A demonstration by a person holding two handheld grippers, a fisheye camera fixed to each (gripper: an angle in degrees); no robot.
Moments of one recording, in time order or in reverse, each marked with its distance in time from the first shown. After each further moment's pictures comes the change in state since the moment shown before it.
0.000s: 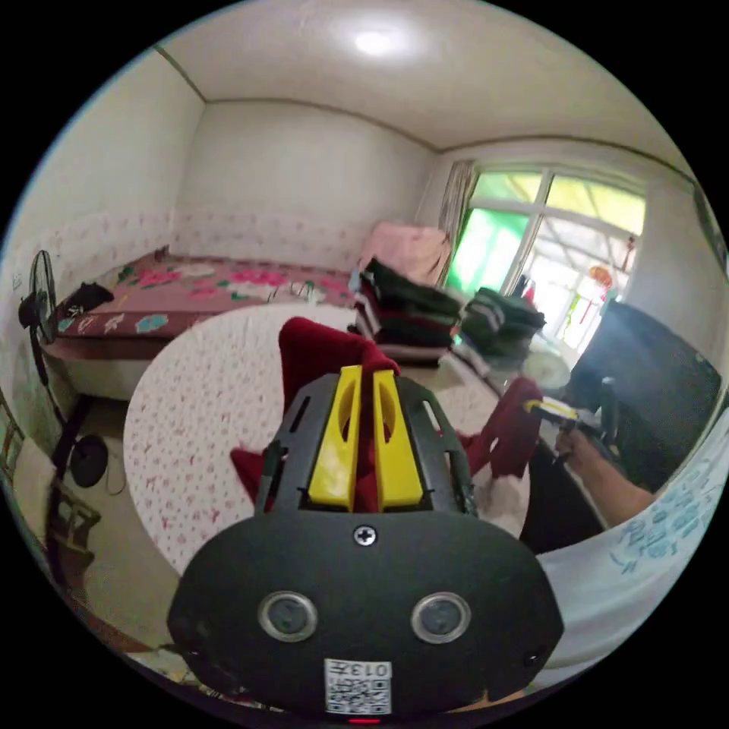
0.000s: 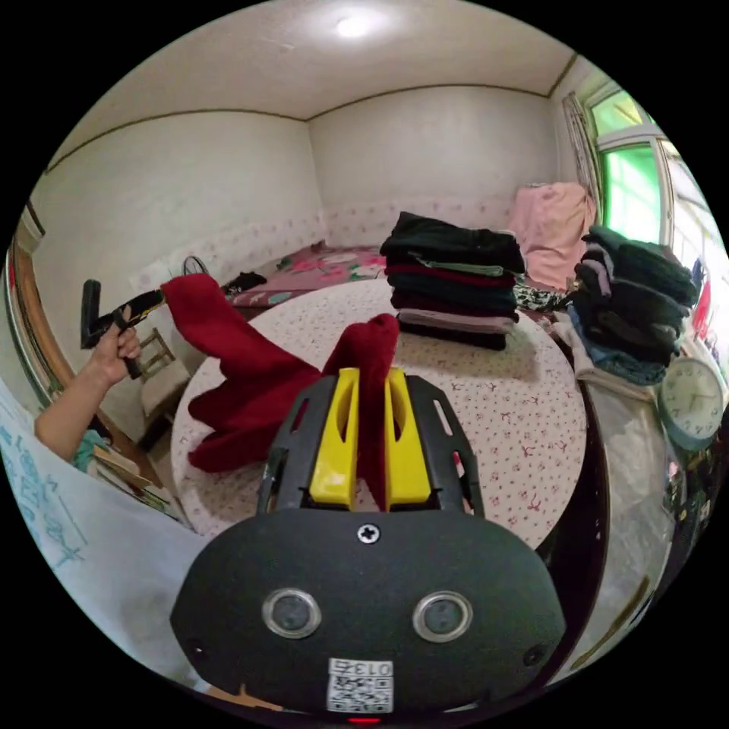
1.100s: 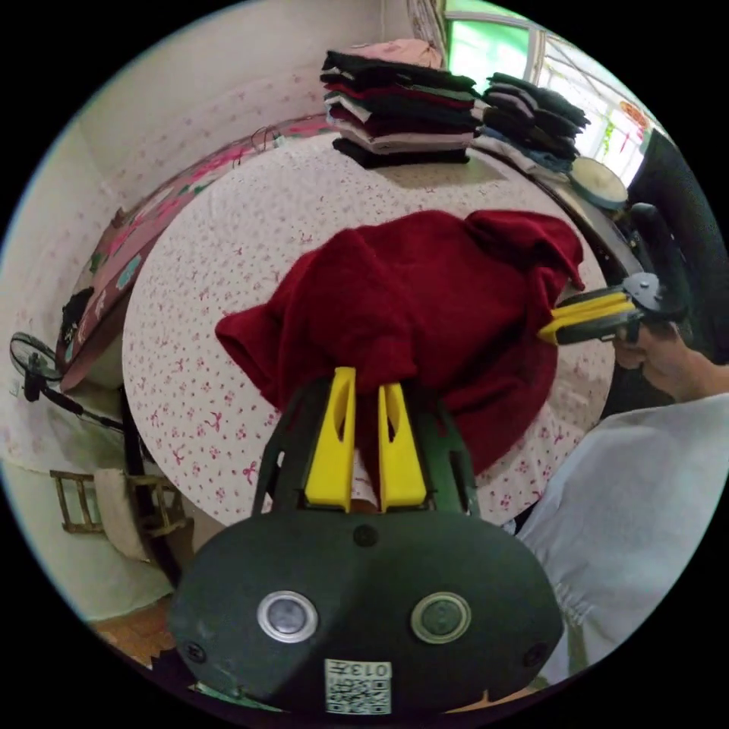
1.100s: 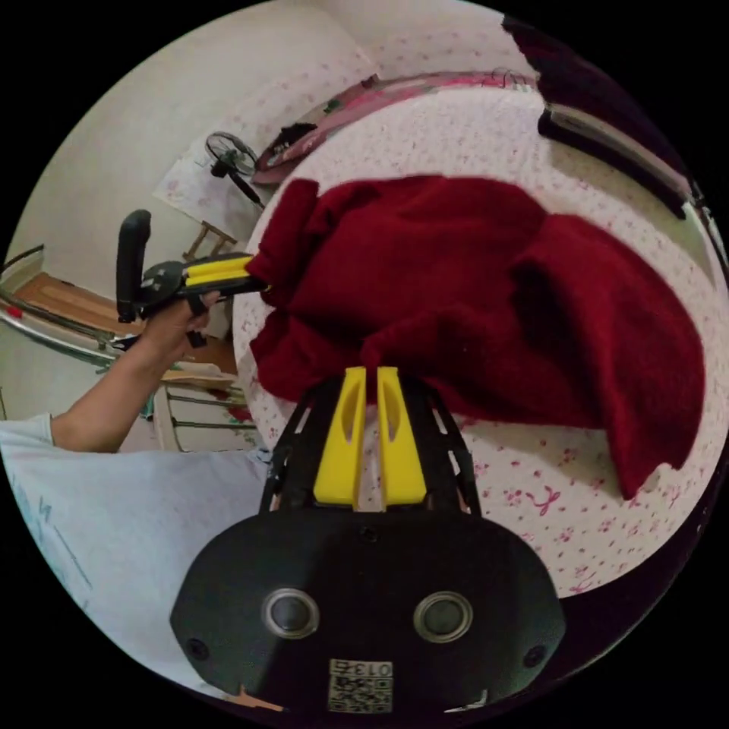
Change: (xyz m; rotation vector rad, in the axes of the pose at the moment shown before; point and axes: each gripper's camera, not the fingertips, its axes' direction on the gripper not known) left arm 0.035 0.048 0.045 -0.340 -0.091 0.282; right arm -0.096 0.025 0.075 -0.362 -0.345 -0.062
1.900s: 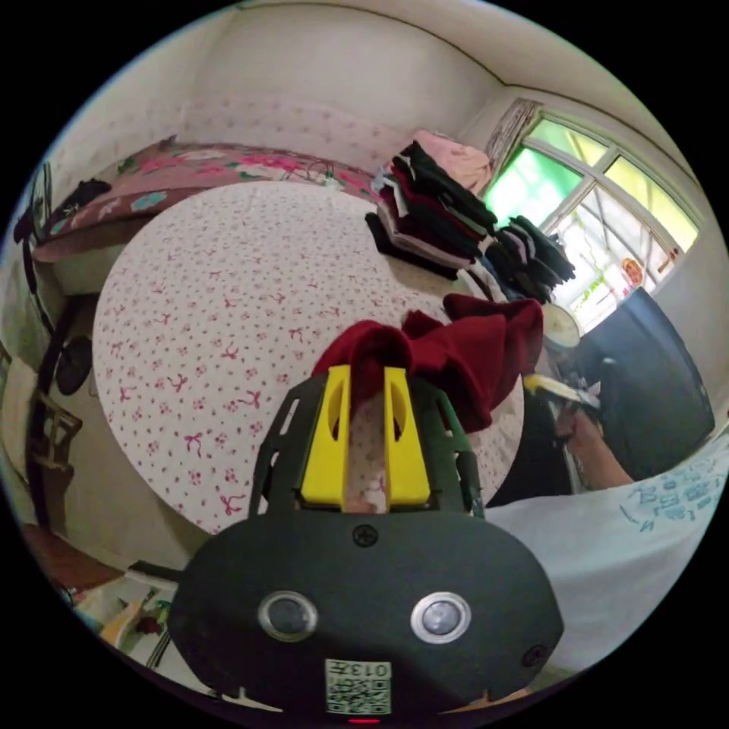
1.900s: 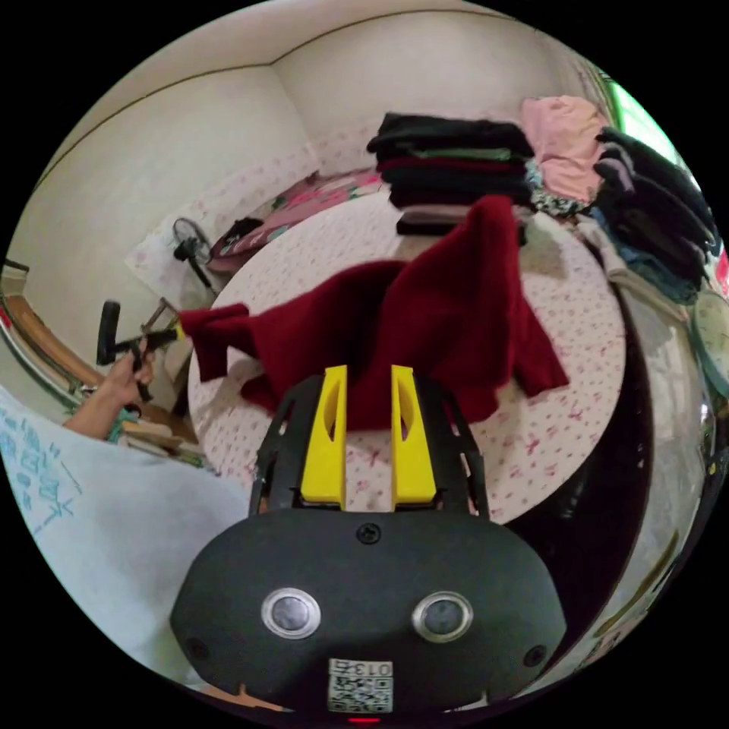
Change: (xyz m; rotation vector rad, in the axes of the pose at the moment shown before) left arm -0.014 0.006 -0.037 0.291 0.159 -0.368; right arm 0.048 0.132 -0.085 0.101 0.151 0.110
